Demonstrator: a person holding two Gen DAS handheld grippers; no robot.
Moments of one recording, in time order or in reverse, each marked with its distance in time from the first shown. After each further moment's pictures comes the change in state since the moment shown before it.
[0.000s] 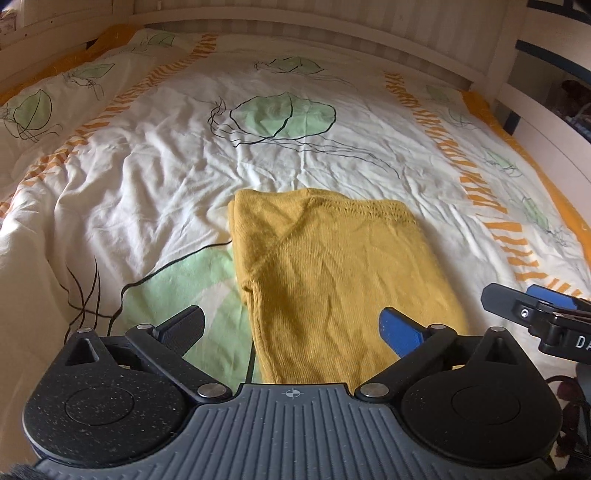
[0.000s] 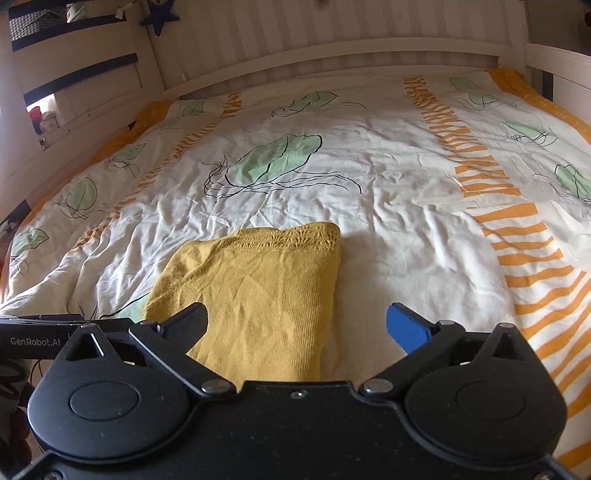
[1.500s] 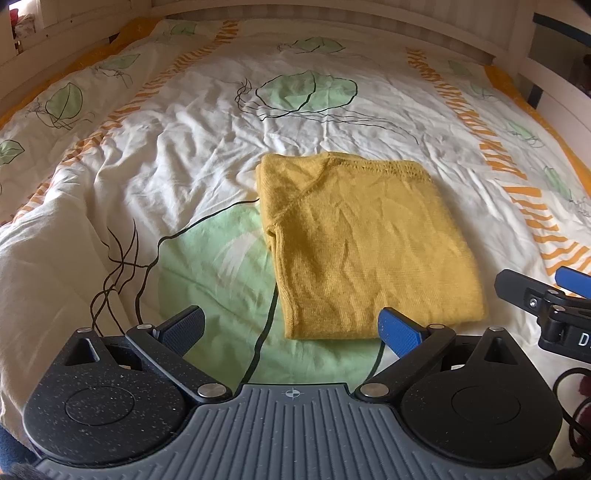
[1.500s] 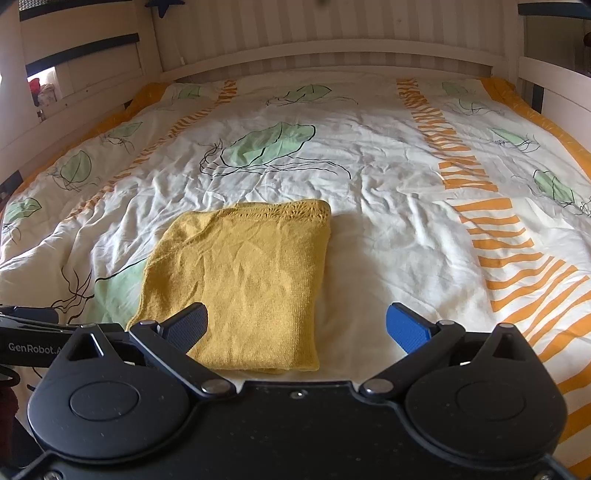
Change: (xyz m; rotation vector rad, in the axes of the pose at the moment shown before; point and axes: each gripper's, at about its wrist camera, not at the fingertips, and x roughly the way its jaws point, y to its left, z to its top) left arm -0.021 -0.013 -0.028 0.007 0.063 0.125; right arm -0.026 0.017 -0.024 -0.060 0.020 -0.073
